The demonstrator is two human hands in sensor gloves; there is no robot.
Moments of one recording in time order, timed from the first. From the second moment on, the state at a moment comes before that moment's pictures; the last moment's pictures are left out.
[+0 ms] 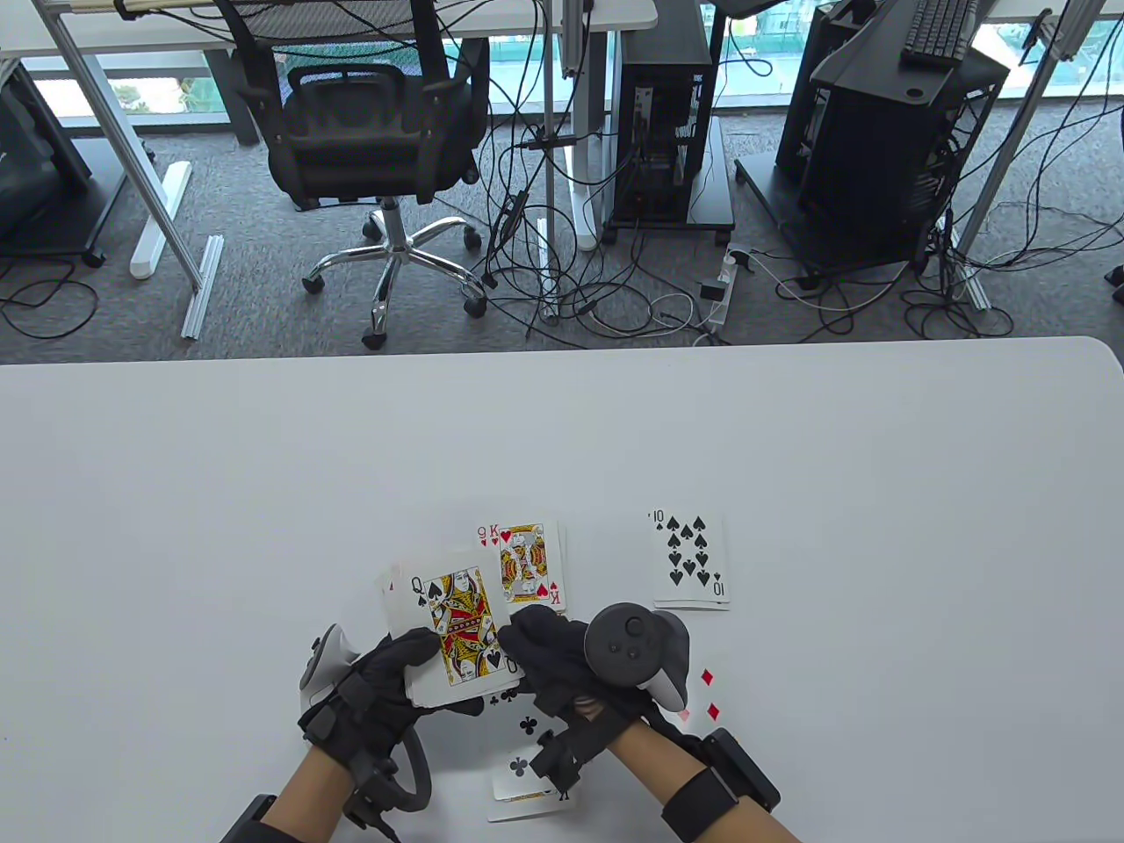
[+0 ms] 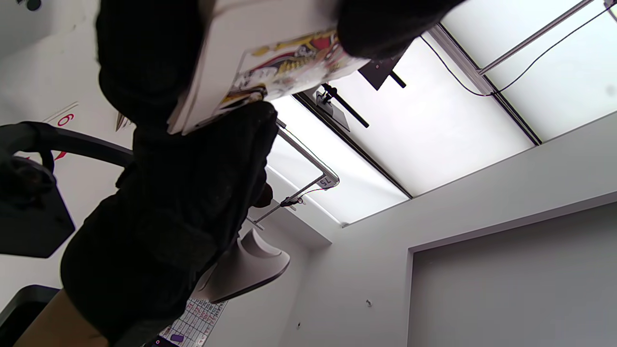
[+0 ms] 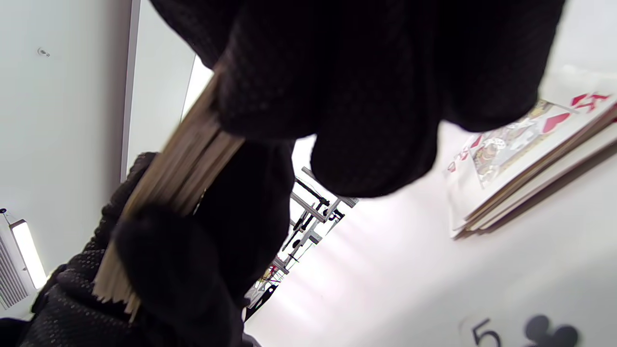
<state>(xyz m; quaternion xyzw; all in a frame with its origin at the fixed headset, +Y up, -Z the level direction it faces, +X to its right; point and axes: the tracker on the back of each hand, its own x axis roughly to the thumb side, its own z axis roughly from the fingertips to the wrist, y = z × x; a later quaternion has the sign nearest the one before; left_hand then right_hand) -0.218 -0.797 -0.274 -0.27 -0.16 0.86 0.40 0.009 -0.733 -0.286 0.25 -0.01 0.84 0.49</state>
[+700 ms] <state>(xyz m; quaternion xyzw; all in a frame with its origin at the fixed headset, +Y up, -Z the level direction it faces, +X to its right) -0.216 -0.795 -0.275 -0.26 -0.17 0.87 0.38 0.039 -0.722 -0.298 0.18 0.00 0.84 0.51</state>
